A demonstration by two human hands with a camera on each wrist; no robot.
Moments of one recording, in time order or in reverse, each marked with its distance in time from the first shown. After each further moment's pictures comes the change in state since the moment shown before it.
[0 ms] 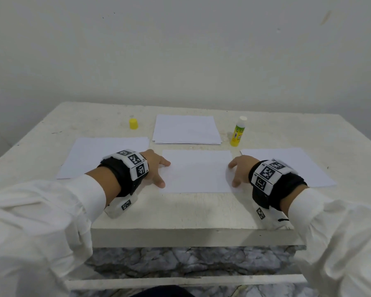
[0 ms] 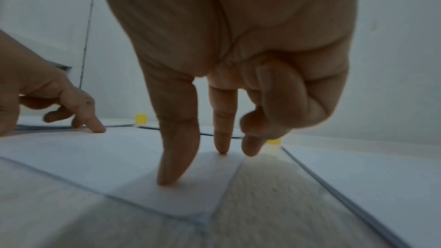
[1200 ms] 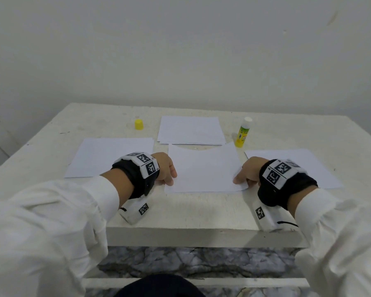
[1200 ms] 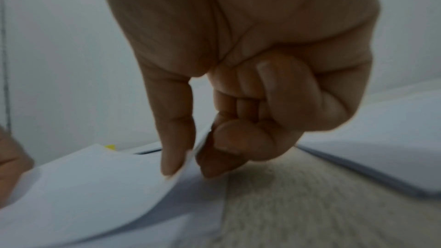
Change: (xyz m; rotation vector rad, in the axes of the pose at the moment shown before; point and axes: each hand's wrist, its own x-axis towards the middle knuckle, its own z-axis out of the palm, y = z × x) left_hand -0.005 0.015 0.005 -0.428 0.018 -0.034; right_hand 0.003 0.011 0.000 0.422 -0.063 0.119
